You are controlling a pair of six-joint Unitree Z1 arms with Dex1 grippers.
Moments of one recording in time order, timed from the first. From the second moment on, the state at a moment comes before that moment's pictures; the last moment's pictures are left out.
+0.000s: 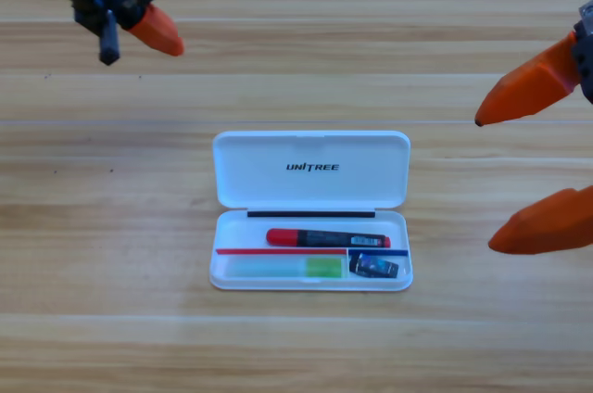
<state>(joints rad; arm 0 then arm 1) -0.33 1.86 -1.51 0.66 -0.34 0.91 0.90 1.41 -1.29 0.76 0.34 -0.46</state>
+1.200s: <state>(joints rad) -0.33 2.14 -1.54 0.63 -0.47 0.90 0.90 1.41 -1.29 0.76 0.34 -0.46</state>
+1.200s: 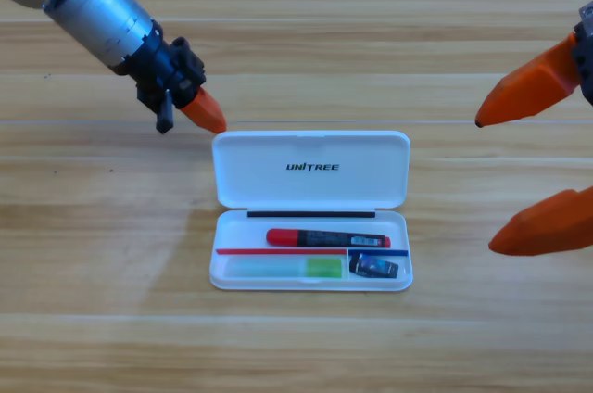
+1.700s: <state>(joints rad) -0.40 2.09 -1.54 0.70 -0.51 0.90 0.90 1.41 -1.29 0.76 0.34 -0.46</state>
